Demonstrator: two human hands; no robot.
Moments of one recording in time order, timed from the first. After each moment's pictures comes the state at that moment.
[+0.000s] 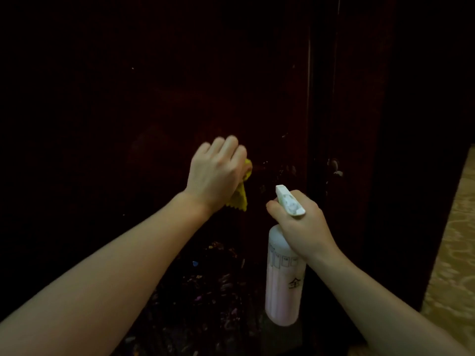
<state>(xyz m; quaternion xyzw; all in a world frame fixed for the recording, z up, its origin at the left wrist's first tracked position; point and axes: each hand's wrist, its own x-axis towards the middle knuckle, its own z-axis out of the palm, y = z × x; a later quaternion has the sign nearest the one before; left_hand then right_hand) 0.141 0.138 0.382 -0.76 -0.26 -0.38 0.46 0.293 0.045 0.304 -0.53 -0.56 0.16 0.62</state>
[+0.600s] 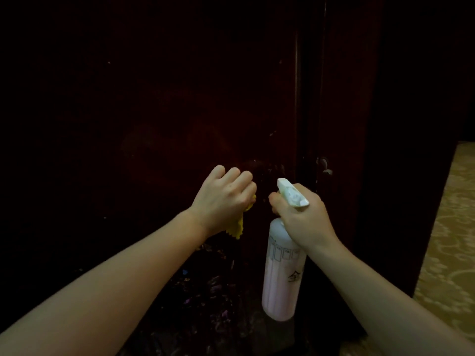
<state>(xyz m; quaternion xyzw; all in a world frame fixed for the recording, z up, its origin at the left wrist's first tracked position) 0.159 0.142 0.341 -0.80 -0.16 -0.28 0.51 0.313 0.049 0.312 -0.54 -0.54 0.13 0.63</state>
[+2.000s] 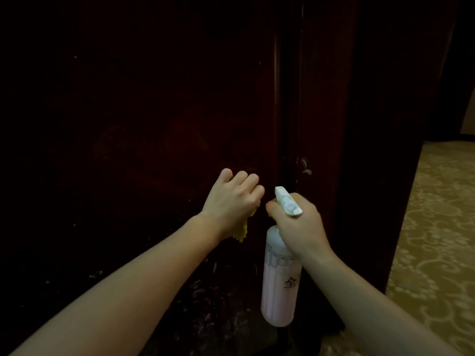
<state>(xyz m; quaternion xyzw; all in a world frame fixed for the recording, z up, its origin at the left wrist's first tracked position) 0.206 0.137 0.330 -0.83 -0.18 -0.29 0.45 0.332 0.044 0.294 -0.57 -0.49 0.12 0.65</state>
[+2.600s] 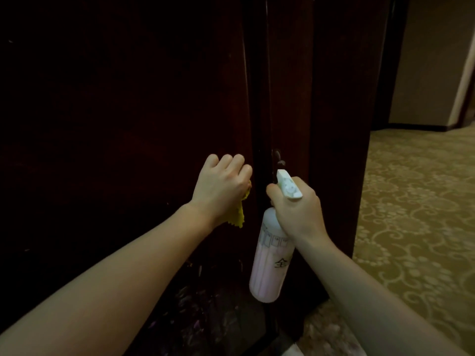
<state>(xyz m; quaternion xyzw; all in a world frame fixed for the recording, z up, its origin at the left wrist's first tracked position) 0.224 0.146 0.343 -0.83 -0.17 -0.33 0.42 0.336 0.037 0.300 -0.63 -0.40 0.02 0.67</state>
